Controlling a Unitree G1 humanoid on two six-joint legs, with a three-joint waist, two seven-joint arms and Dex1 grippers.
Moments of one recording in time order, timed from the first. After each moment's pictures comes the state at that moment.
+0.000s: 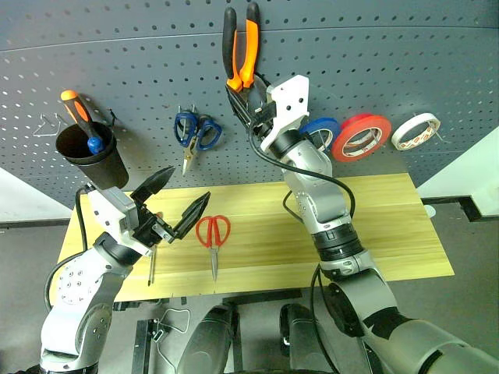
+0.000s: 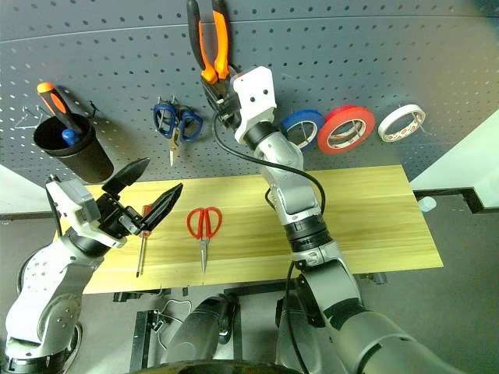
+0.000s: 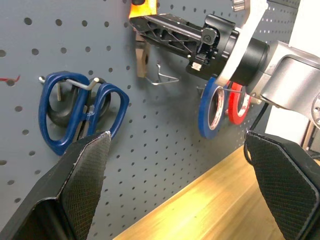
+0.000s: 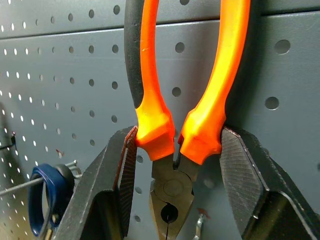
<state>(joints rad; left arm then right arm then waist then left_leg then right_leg) 0.10 0.43 0.20 -0.57 -0.58 0.14 -0.59 -0.81 -0.02 0.11 0.20 0.11 -0.01 0.27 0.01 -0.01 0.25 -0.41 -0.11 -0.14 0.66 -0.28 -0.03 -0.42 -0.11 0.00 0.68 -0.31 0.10</state>
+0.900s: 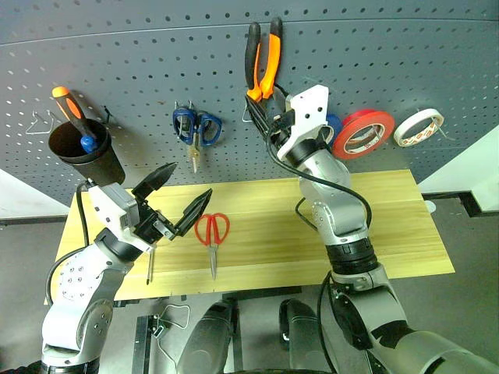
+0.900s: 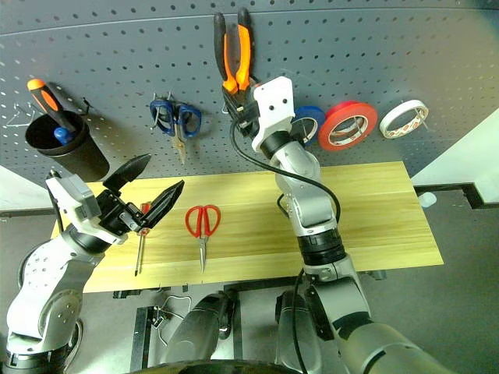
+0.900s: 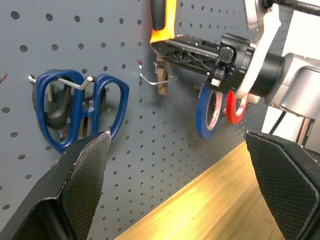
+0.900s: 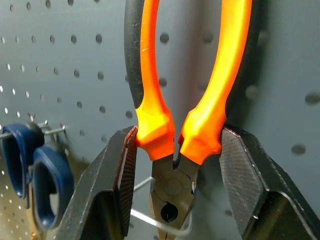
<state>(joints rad) 0.07 0.43 0.20 -0.57 -0.58 0.15 -0.60 -0.69 -0.04 0.09 0.02 0.12 0.13 0.25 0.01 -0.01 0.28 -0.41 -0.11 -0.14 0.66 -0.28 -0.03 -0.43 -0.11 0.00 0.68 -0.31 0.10</state>
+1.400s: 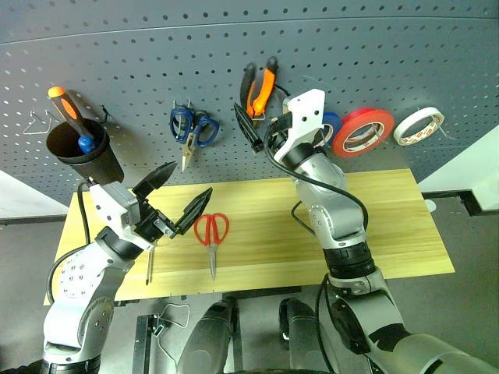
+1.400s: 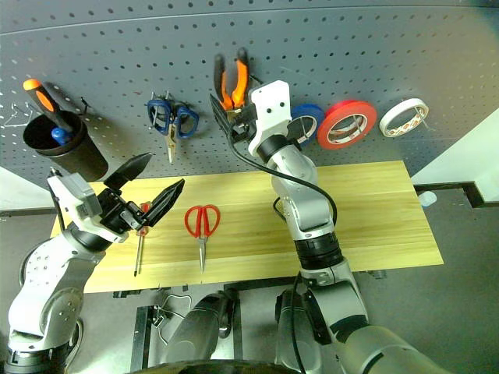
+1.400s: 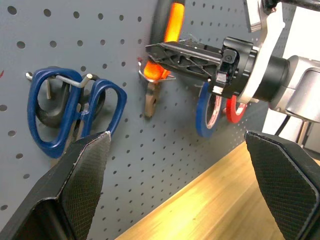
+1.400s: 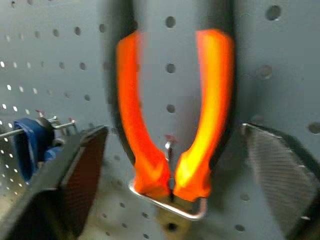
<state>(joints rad) 0.06 0.43 0.19 -0.56 -0.58 0.15 -0.60 -0.69 -0.03 0.09 0.00 0.13 0.17 0.24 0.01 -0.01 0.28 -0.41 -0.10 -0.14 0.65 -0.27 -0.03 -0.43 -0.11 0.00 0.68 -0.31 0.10</state>
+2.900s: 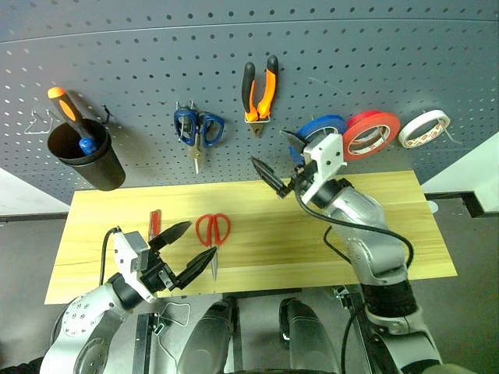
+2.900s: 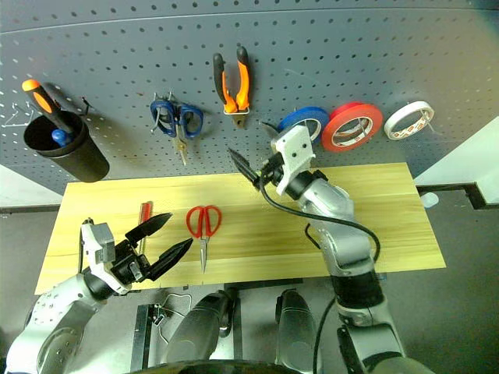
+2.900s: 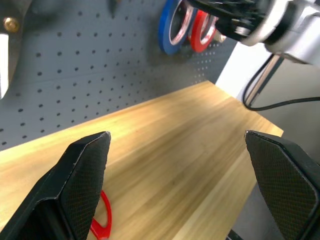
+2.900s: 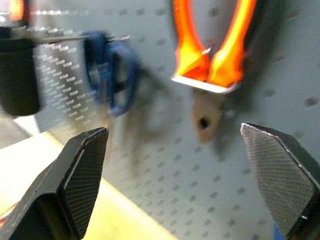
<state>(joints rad) 0.33 0.45 0.15 -0.48 -0.62 0.17 -0.79 -0.38 -0.27 0.10 -0.31 0.27 0.34 0.54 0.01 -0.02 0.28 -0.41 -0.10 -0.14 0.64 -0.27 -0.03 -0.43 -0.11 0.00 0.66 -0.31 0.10</state>
